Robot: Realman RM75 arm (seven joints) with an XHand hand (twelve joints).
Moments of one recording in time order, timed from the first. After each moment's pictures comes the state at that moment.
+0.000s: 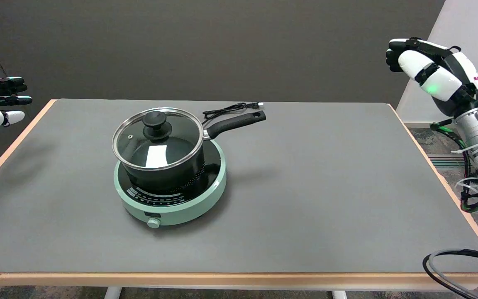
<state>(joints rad) -0.18 -1.20 -0.79 1.75 2.18 -0.39 -0.46</state>
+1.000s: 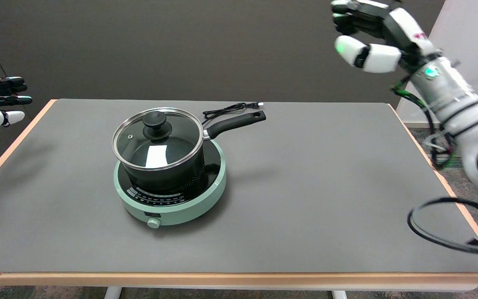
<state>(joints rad) 0.03 -1.02 -1.08 1.74 2.13 -0.37 -0.65</state>
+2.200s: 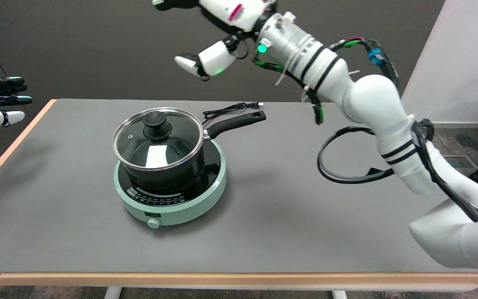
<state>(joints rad) 0.72 -1.10 -1.97 1.58 1.59 -0.21 -0.79</state>
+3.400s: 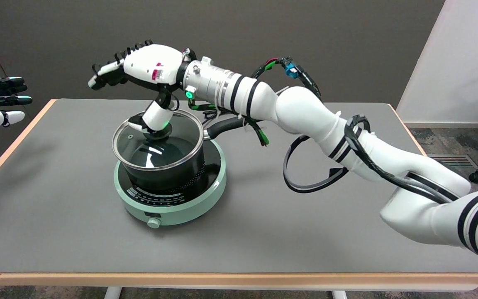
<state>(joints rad) 0.93 -1.26 -2.39 1.29 1.67 -0.20 -0.80</state>
